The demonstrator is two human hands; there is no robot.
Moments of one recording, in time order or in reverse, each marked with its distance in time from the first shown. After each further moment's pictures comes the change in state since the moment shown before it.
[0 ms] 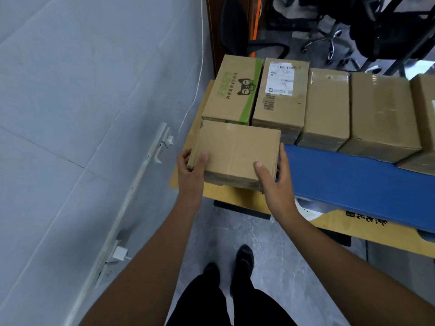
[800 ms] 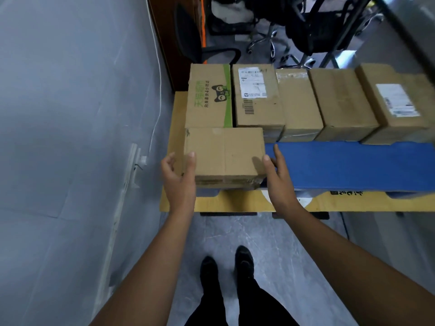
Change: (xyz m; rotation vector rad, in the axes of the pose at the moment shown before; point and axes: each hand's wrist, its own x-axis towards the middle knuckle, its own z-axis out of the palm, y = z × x) left_hand 0.039 0.024 -0.015 0.104 -0.071 0.073; right_hand 0.011 -0.002 0.020 0.050 0.203 0.111
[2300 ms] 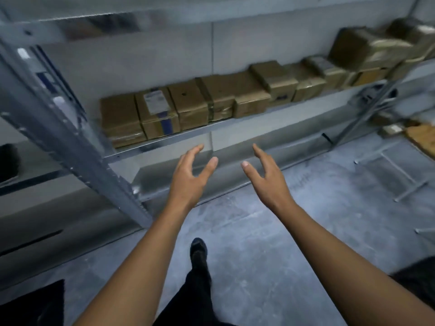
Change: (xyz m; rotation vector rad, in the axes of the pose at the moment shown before) left_hand -0.956 -0.125 0.177 0.302 -2.387 0.700; right_hand -0.832 0.232 -0.486 -0.065 1.741 0.433
